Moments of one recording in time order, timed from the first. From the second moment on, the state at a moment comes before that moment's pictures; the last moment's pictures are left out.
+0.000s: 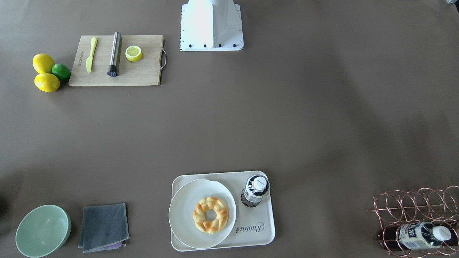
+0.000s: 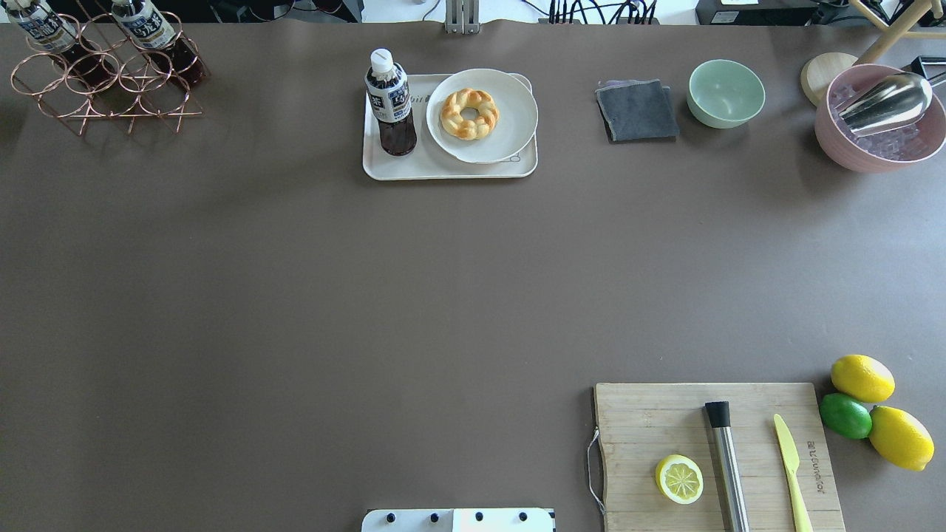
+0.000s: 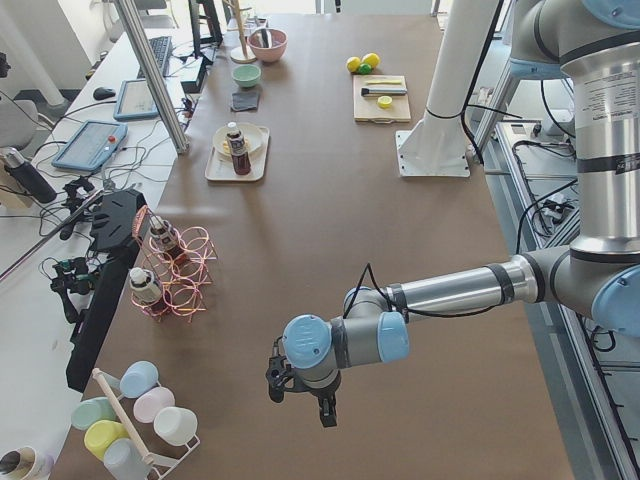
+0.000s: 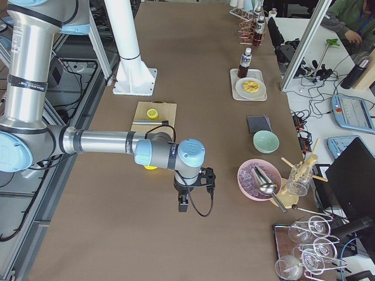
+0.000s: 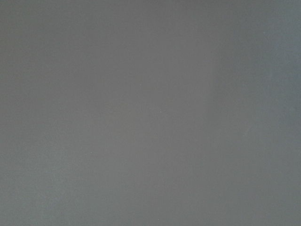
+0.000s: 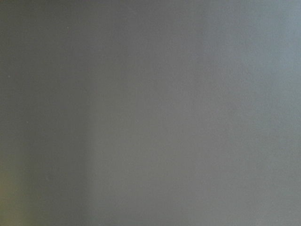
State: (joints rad) left arm -1.61 -1.40 -1.50 -1.62 -2.31 0.04; right arm 1.54 -1.79 1.78 -1.68 2.25 -0.14
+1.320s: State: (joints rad) left arm -1.58 -1.43 -1.76 -1.23 -2.26 0.04; right arm 1.54 -1.79 1.78 -1.68 2.25 -0.15
